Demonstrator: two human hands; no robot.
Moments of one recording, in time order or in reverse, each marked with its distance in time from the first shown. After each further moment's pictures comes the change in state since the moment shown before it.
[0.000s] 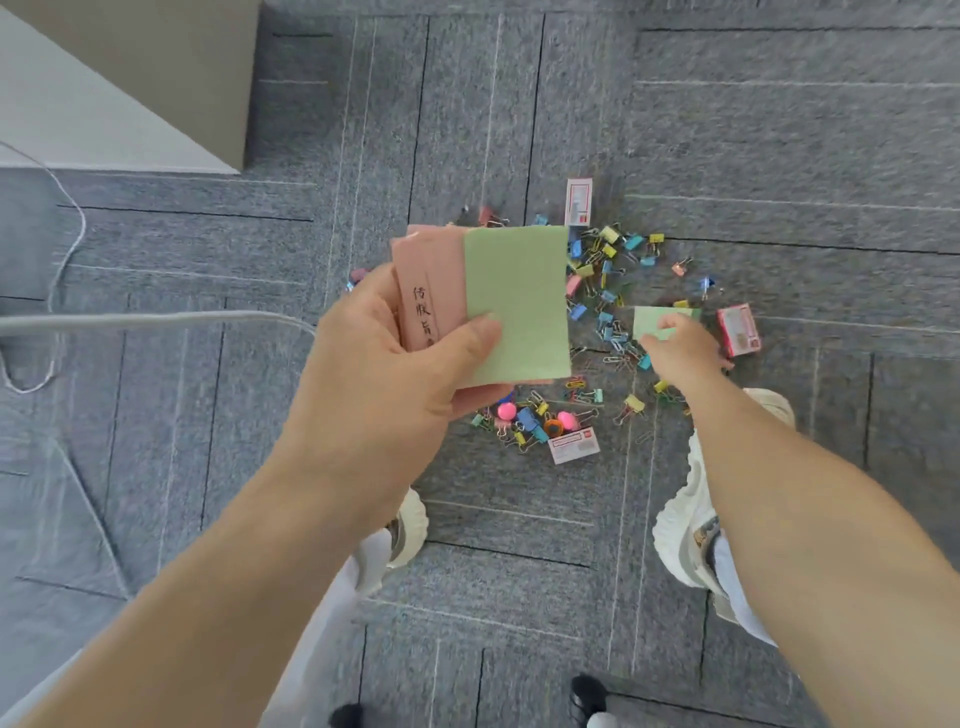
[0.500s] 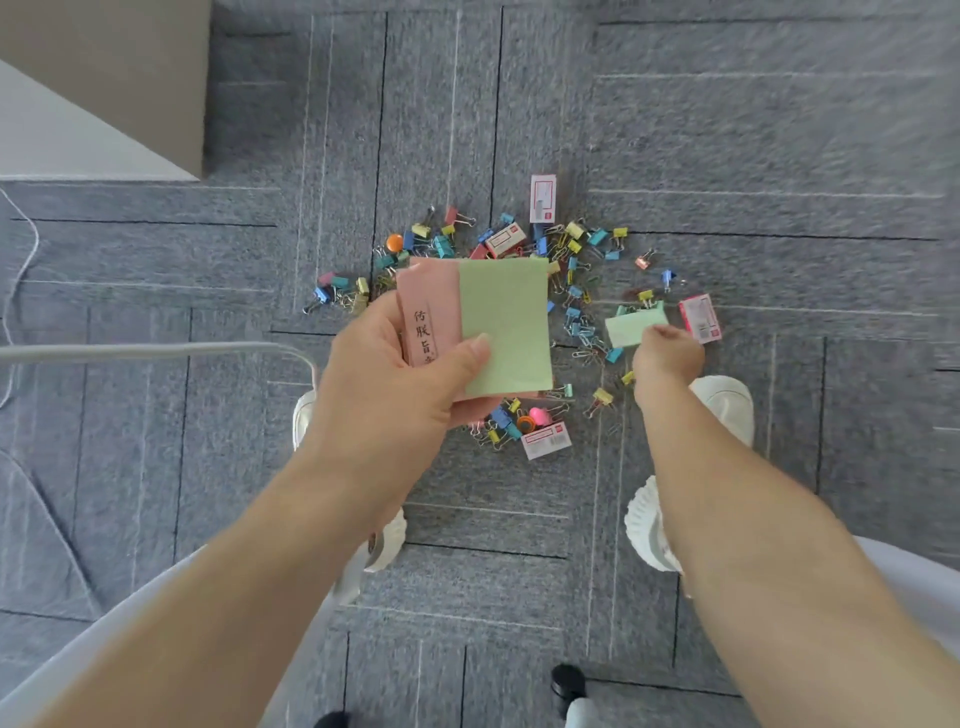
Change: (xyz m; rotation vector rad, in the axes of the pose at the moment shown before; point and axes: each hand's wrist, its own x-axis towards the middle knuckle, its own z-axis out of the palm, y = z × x) left_hand 0.013 -0.021 0.019 0.033 -0.004 -0.105; right_hand -0.014 0.002 0.007 0.718 0.351 0.347
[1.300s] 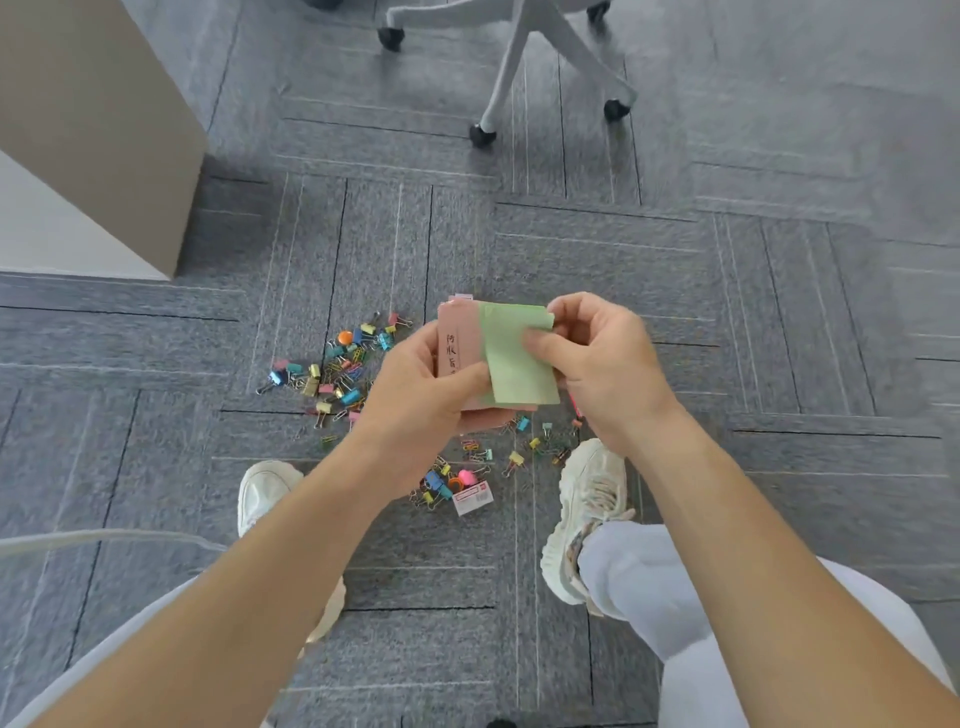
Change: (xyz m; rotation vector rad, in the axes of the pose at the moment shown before) left_hand -0.052 0.053 0.014 -0.246 -0.387 0.081; right_hand -0.254 -0.169 -0.164 0.115 -0.636 -0.656
